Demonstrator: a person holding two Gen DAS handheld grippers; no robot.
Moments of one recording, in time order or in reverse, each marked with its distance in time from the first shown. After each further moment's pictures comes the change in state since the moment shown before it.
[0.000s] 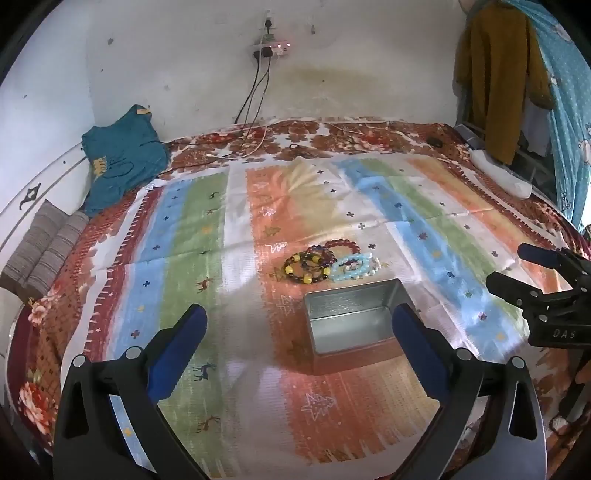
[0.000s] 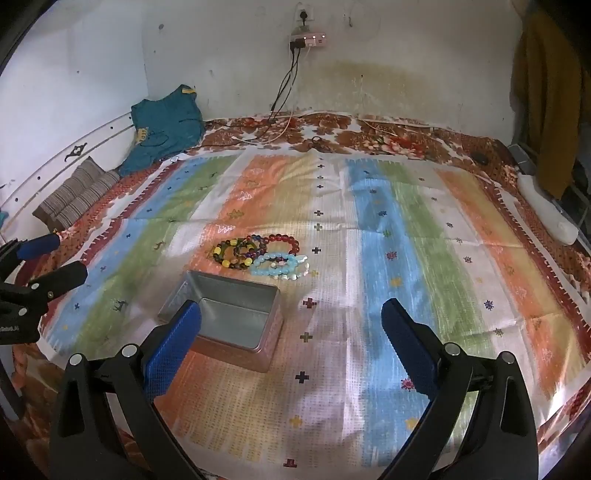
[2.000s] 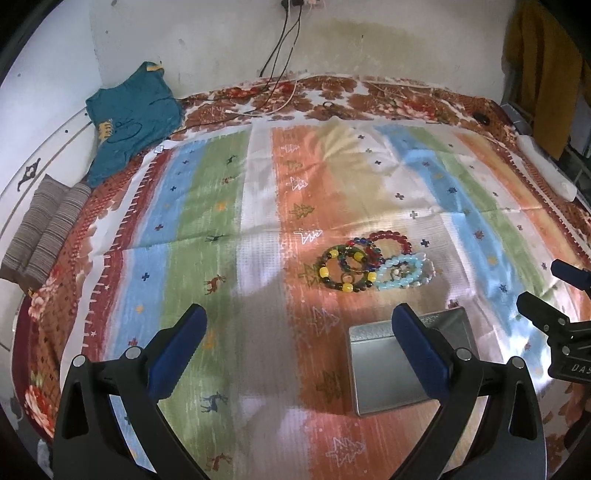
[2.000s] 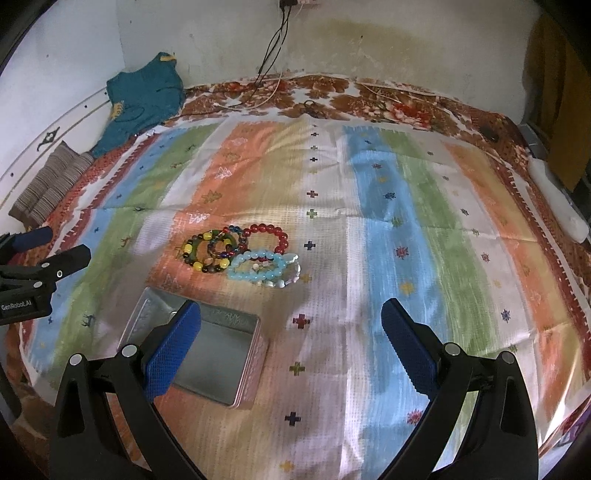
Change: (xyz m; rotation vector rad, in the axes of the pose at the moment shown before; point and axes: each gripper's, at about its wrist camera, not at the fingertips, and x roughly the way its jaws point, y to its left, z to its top) left arm 0.104 0.024 0.048 -0.061 0.197 0.094; right arm 0.088 -0.004 0.045 0.008 0.165 -0.034
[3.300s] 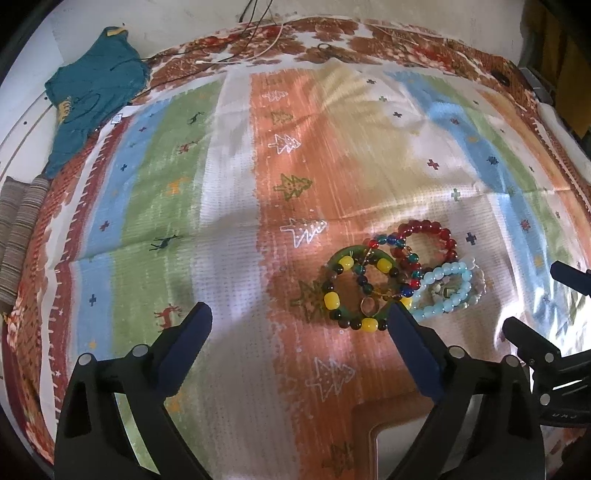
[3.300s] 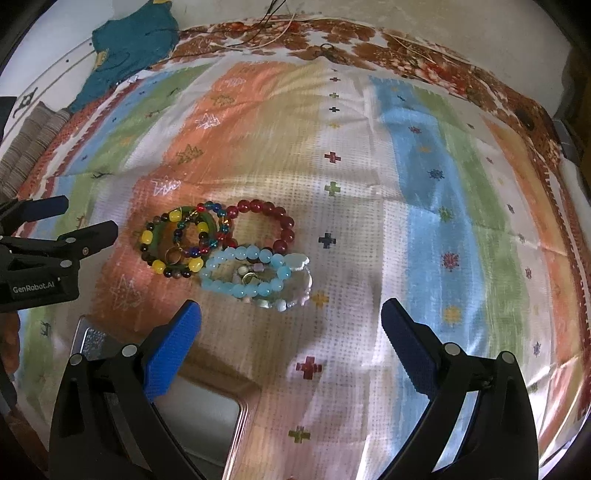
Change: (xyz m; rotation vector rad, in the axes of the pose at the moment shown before) left arm 0.129 -0.008 0.046 0.041 0.203 -0.023; right arm 0.116 0.016 0.036 -0.061 0.210 -0.010
